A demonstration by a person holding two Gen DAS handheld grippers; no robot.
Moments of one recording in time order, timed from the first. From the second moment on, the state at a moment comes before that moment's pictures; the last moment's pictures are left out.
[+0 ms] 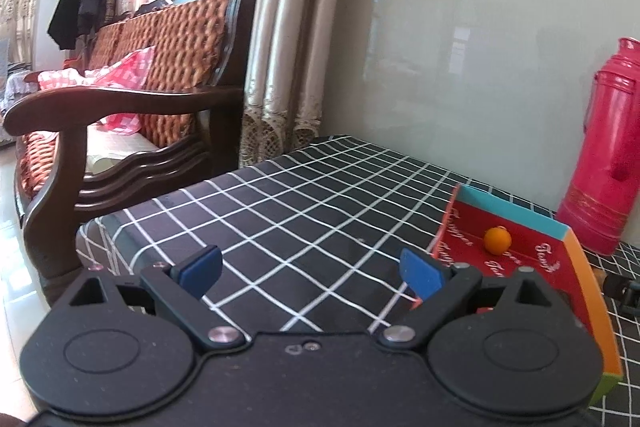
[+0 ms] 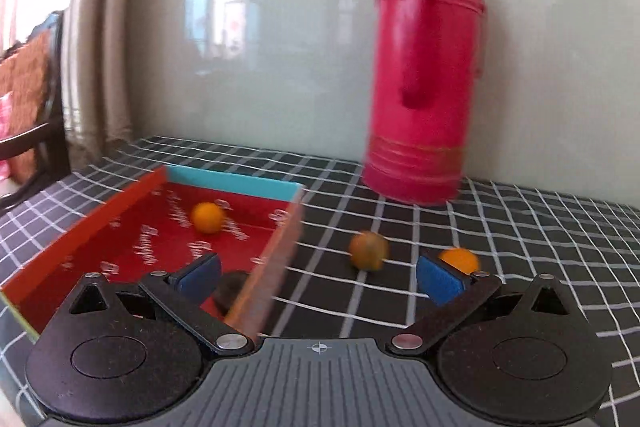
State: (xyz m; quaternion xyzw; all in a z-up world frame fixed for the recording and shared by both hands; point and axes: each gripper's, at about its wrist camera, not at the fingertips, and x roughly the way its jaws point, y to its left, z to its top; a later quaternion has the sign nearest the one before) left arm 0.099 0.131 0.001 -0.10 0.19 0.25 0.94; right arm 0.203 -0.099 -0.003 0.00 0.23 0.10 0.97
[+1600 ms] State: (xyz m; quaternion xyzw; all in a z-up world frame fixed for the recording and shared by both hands) left arm 0.257 -0.101 -0.029 0.05 0.24 -0.02 0.97; right arm 0.152 -0.283 -0.012 0.02 0.19 -0.24 0.95
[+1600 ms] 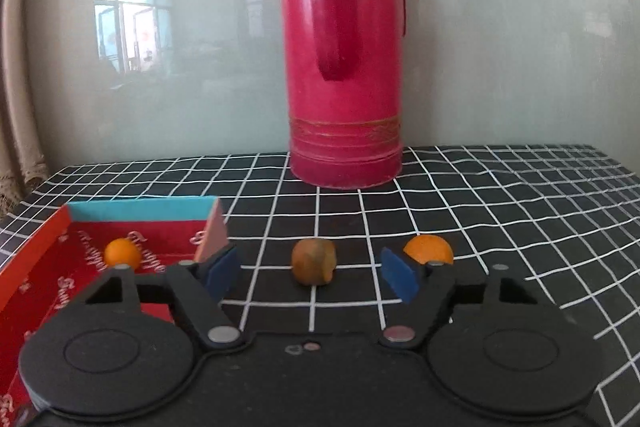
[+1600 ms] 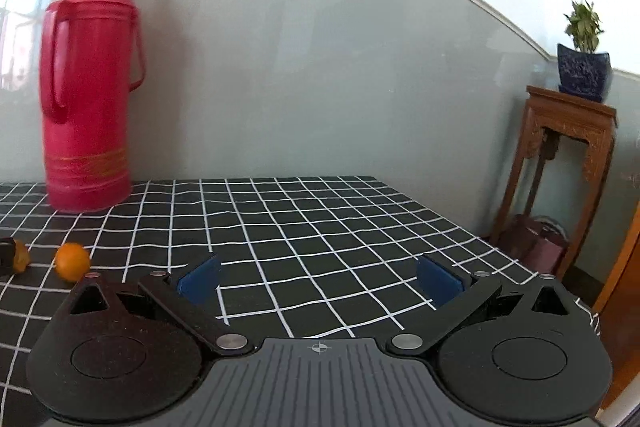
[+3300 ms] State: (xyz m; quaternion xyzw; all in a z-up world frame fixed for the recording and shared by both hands) left arm 0.291 -0.104 -0.044 0.07 0.26 -0.03 0.96; right arm 0.168 -0.275 -0.007 0.09 0.20 -0.16 0.96
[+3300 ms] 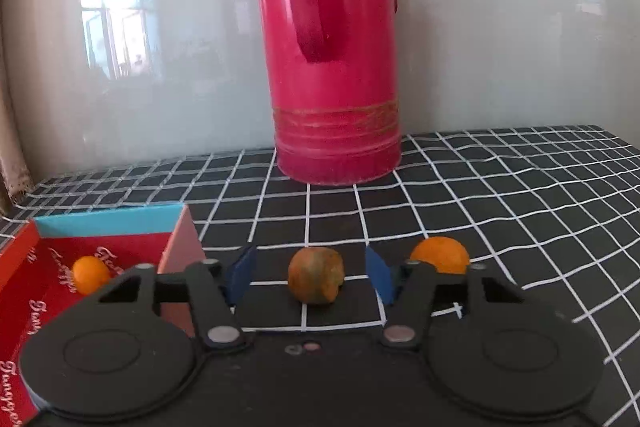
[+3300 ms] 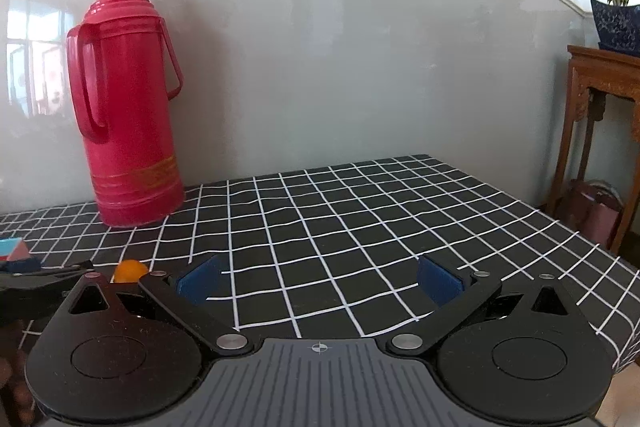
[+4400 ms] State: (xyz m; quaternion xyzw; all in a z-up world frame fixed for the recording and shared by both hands) left arm 0.210 0.038 0.003 -0.02 0.26 0.13 0.96; right arm 0.184 -0.201 -0.005 0.07 0.20 -0.07 0.98
